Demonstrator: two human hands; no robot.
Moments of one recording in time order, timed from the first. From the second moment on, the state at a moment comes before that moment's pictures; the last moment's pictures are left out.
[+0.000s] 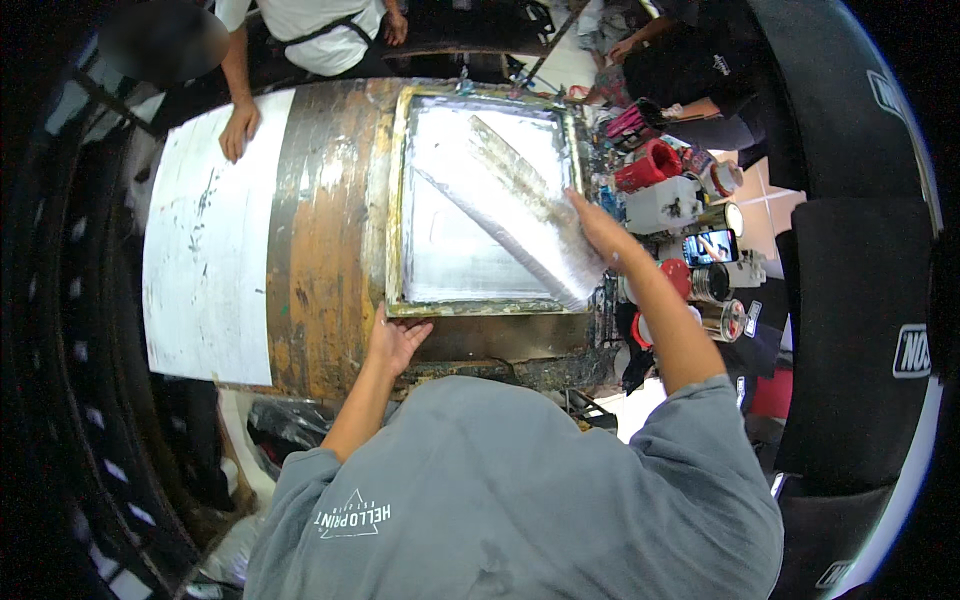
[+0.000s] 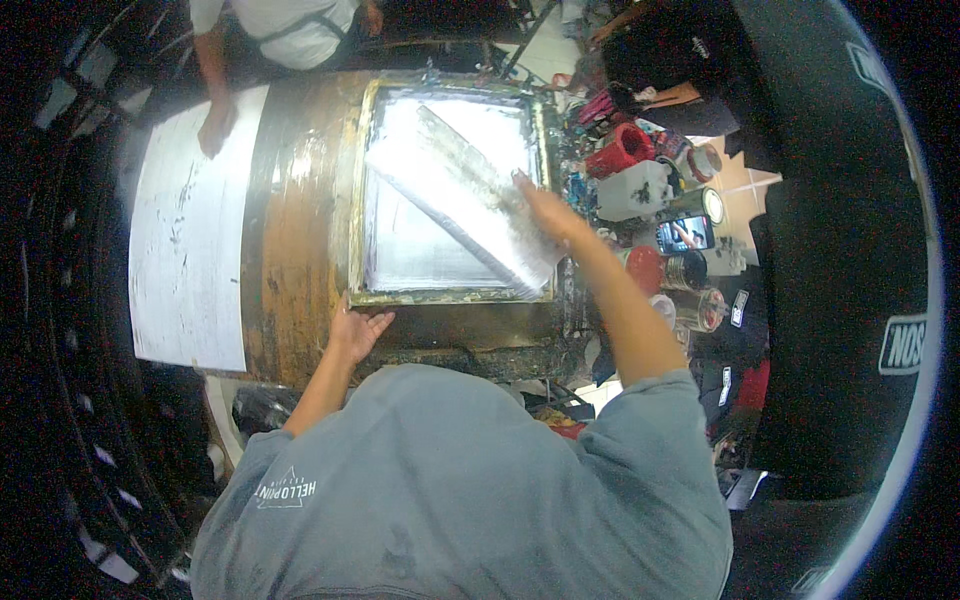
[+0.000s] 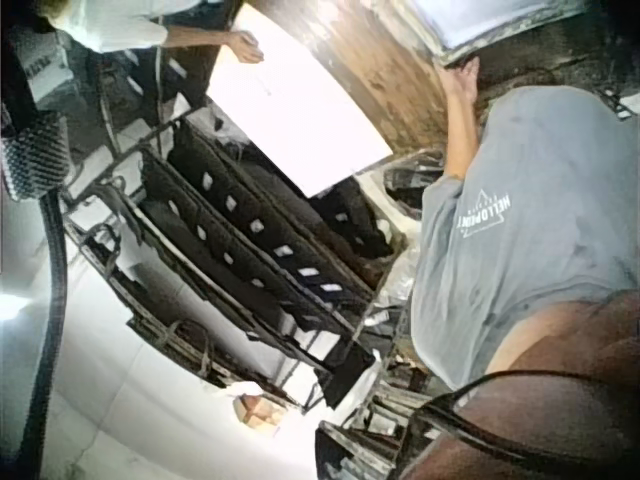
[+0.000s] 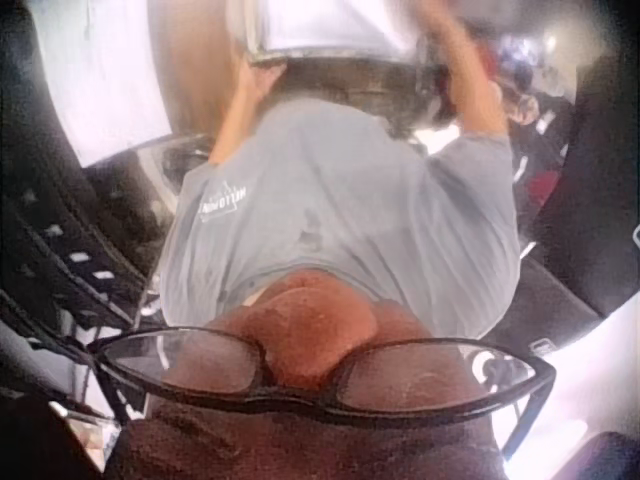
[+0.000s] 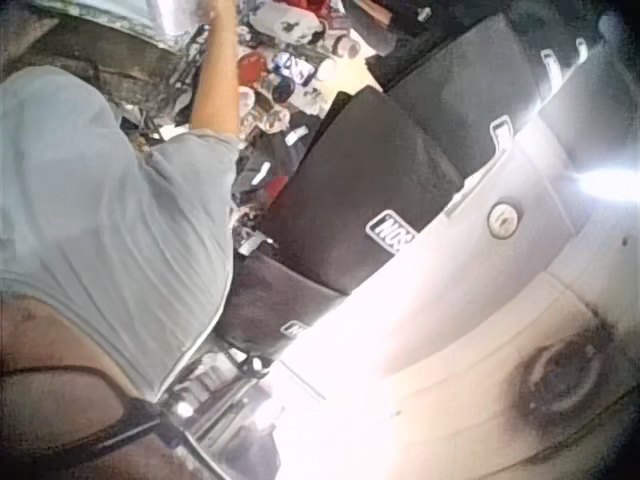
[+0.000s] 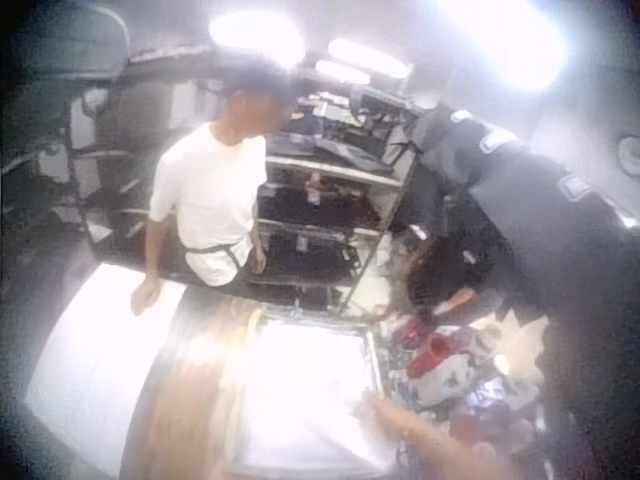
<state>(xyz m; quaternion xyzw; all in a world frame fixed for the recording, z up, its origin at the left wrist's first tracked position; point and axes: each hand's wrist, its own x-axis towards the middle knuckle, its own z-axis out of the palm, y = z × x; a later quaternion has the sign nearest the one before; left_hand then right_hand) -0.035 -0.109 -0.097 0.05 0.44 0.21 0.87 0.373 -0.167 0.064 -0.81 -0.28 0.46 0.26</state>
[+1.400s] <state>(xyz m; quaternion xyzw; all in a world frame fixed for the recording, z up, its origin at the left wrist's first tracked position) 0.074 -0.073 -0.001 0.33 0.23 0.22 0.89 0.241 -0.215 0.100 -0.72 -0.17 0.56 0.37</state>
